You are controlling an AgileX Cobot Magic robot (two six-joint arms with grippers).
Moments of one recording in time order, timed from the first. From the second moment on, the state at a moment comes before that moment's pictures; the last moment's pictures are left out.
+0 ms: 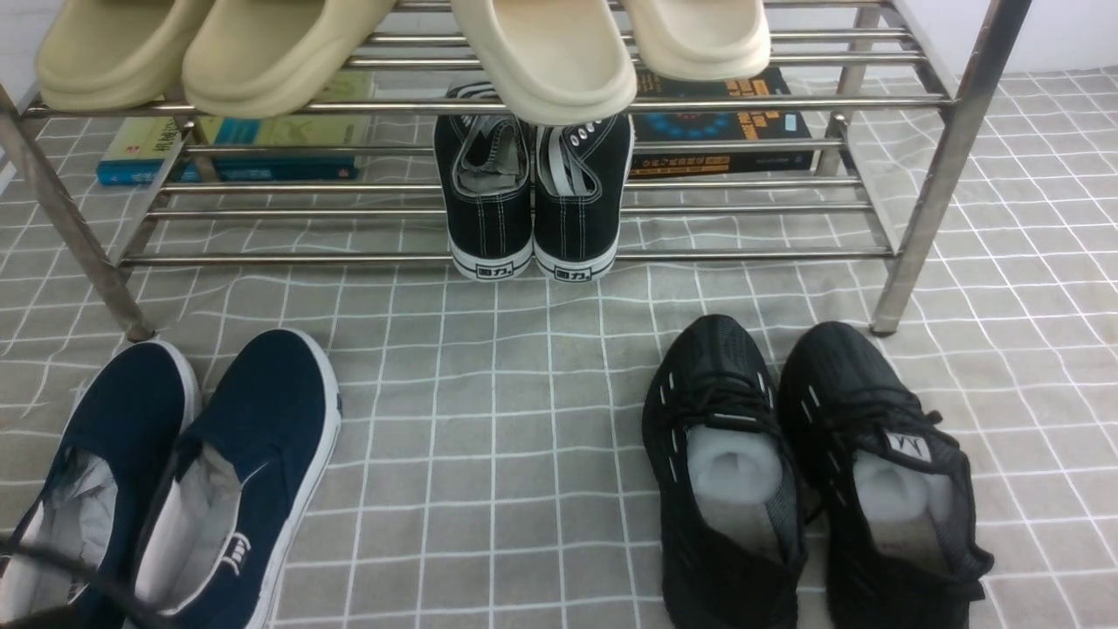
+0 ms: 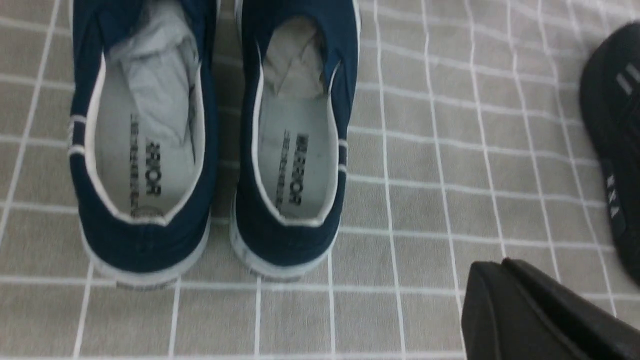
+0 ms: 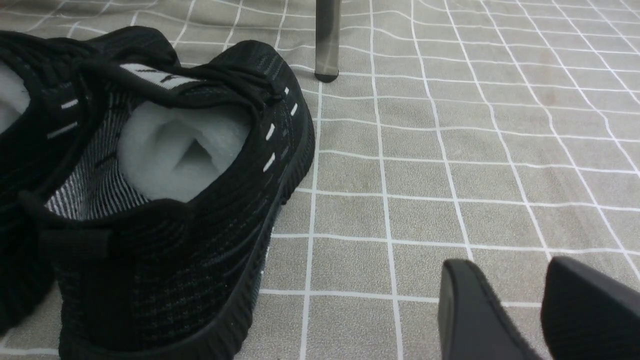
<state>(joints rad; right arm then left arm) 0.06 -0.01 0.01 -0.02 0.39 0.02 -0.07 0.24 -0.47 -0.19 0.88 -0.15</state>
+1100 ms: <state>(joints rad) 0.06 -0.01 0.01 -0.02 0.39 0.02 -0.07 0.03 -0.05 0.01 0.47 -0.20</state>
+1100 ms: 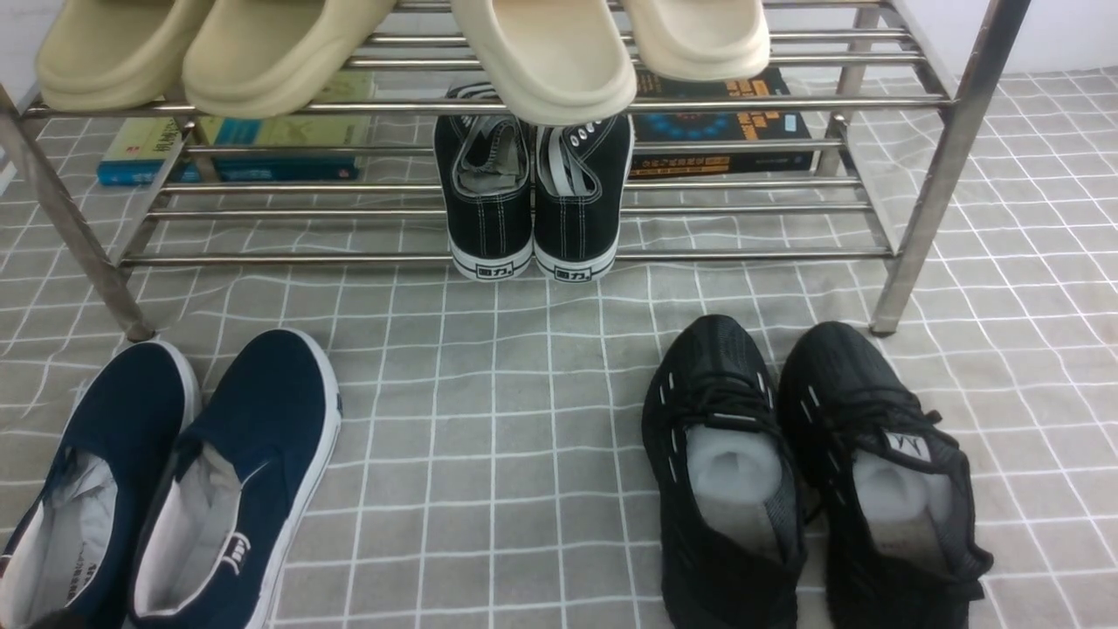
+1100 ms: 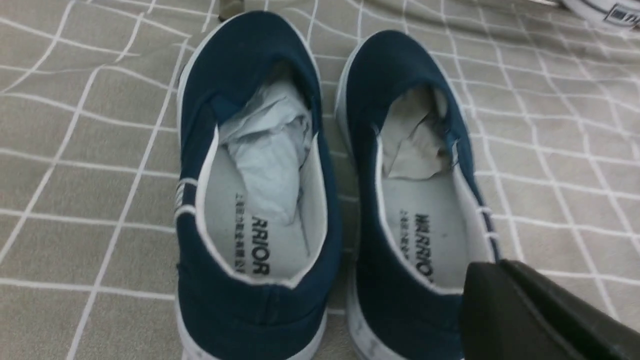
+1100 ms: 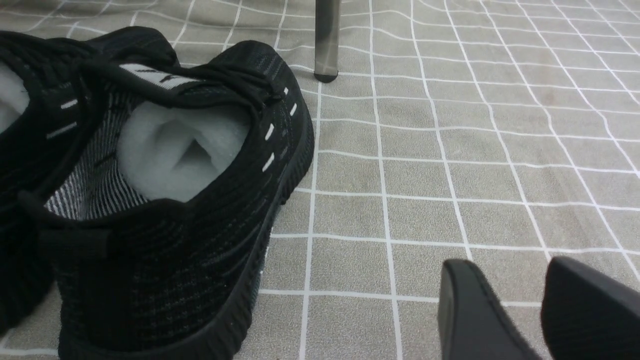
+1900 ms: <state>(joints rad) 0.06 -0.01 0.01 -0.02 0.39 0.02 -0.06 -0.01 0.02 0.04 0.39 -0.20</state>
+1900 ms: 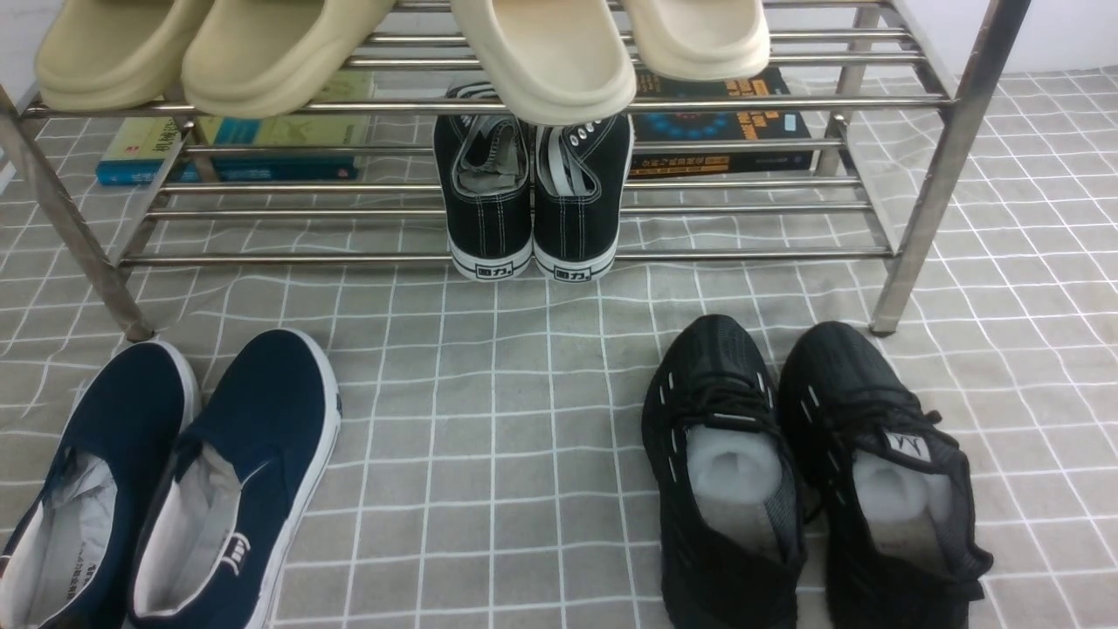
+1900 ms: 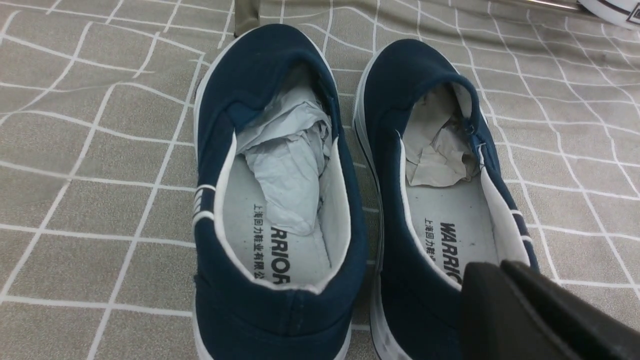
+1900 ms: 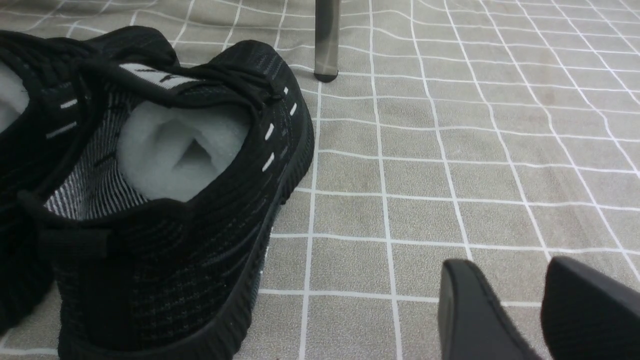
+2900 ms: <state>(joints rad) 0.06 -0.01 0.01 -0.02 0.39 0.02 -0.06 -0.01 0.02 0.04 0.39 -0.20</state>
